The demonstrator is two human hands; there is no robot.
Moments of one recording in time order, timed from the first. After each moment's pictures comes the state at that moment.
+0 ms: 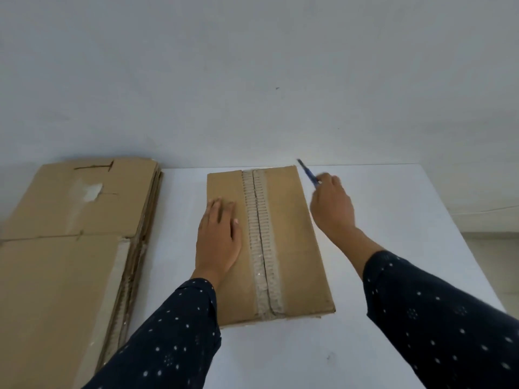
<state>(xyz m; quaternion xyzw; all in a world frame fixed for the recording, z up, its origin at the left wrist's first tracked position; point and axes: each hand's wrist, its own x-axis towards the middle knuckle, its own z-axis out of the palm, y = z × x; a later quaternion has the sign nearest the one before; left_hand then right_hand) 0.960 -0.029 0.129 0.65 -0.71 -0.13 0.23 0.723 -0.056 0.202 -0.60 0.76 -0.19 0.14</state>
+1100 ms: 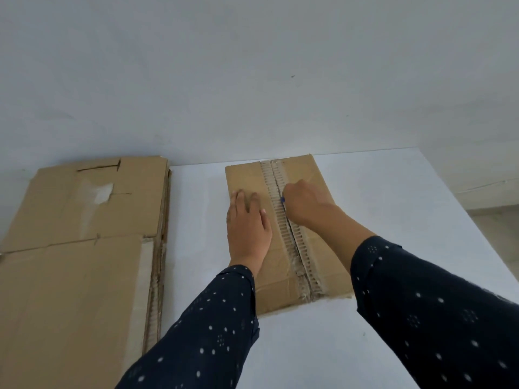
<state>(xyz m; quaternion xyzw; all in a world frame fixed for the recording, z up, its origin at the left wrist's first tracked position) 0.961 -0.034 0.118 0.63 -0.72 -0.13 0.25 0.836 -0.049 0.230 -0.68 0.71 0.08 0.14</state>
